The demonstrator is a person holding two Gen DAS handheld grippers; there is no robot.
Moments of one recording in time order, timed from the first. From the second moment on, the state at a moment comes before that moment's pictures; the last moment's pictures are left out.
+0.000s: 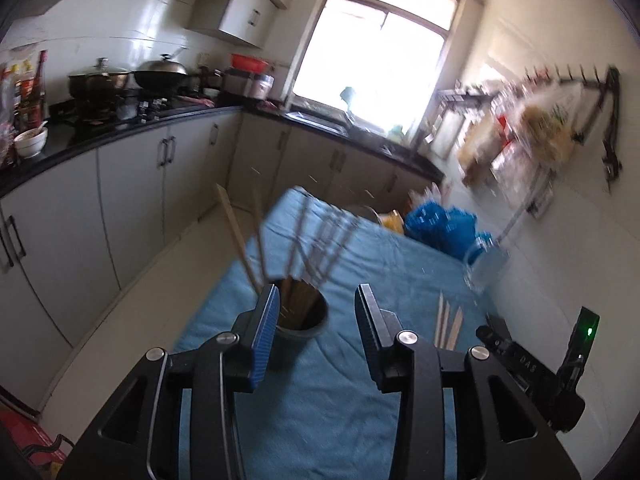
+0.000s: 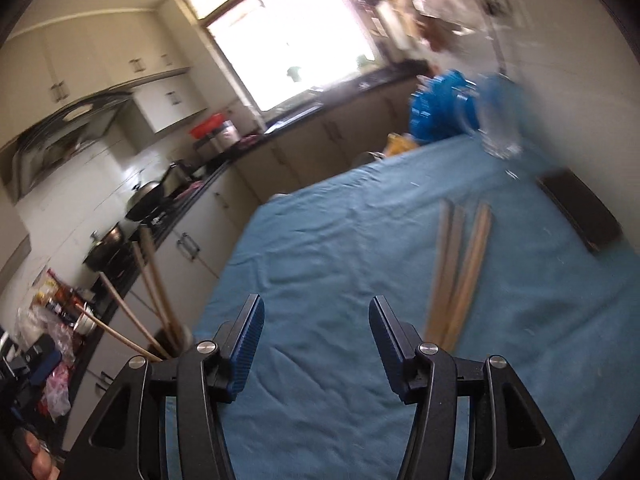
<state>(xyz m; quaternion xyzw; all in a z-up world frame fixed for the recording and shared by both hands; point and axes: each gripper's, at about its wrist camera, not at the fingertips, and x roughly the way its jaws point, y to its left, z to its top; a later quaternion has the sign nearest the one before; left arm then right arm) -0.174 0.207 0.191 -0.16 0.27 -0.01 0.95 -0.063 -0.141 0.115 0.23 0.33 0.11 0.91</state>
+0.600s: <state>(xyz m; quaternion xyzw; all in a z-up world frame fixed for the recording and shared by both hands) -0.101 0.031 0.139 -0.05 0.36 -0.14 0.92 -0.107 -0.268 0.056 0.29 0.34 0.01 0.89</state>
